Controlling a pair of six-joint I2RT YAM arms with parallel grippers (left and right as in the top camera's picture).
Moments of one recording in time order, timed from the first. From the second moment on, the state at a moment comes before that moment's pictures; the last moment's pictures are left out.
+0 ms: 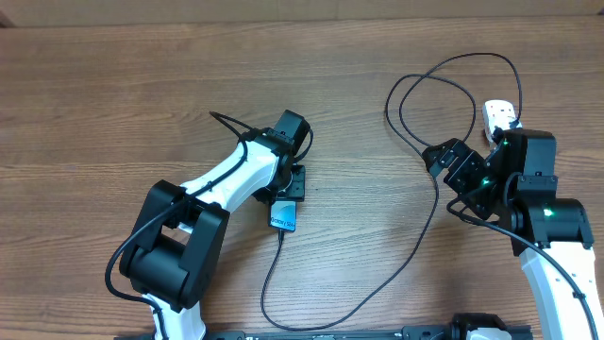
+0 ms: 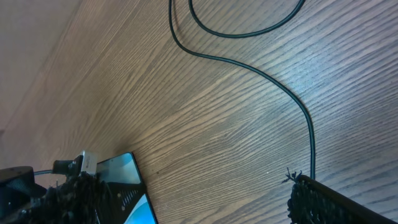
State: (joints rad) left arm -0.50 1.94 1.23 -0.77 0.06 -0.46; right arm -0.04 1.08 0.95 -0.82 -0.27 0.67
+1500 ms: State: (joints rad) left arm -0.50 1.94 1.23 -0.77 0.06 -0.46; right arm -0.04 1.08 0.95 -0.82 -0.27 0.67
